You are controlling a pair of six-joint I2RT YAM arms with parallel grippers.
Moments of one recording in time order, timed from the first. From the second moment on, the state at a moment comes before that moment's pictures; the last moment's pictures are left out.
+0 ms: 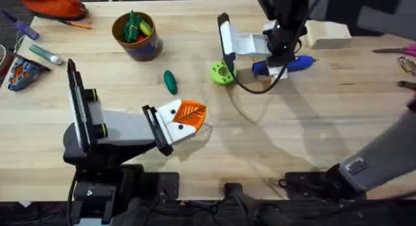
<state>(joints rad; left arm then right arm) 0.01 0.01 0.01 -0.12 1.10 0.03 0.35 1.89 1.40 -0.93 0.20 -1.31</state>
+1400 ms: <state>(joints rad) 0.01 0.01 0.01 -0.12 1.10 0.03 0.37 0.74 1.20 -1.08 -0.02 -0.12</state>
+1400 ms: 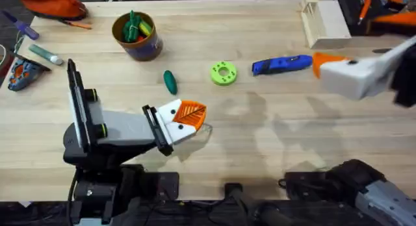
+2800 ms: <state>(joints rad) 0.01 0.01 0.11 -0.27 0.96 -0.02 0.37 0.58 0.95 -1.01 0.00 0.00</state>
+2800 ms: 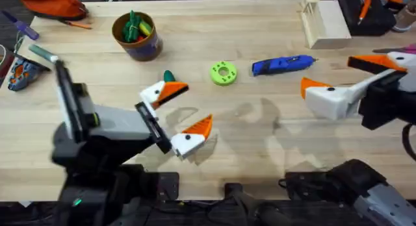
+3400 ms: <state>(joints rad) 0.01 0.52 0.97 -1.10 0.48 0.14 0.37 0.58 0.95 -1.01 0.00 0.00</state>
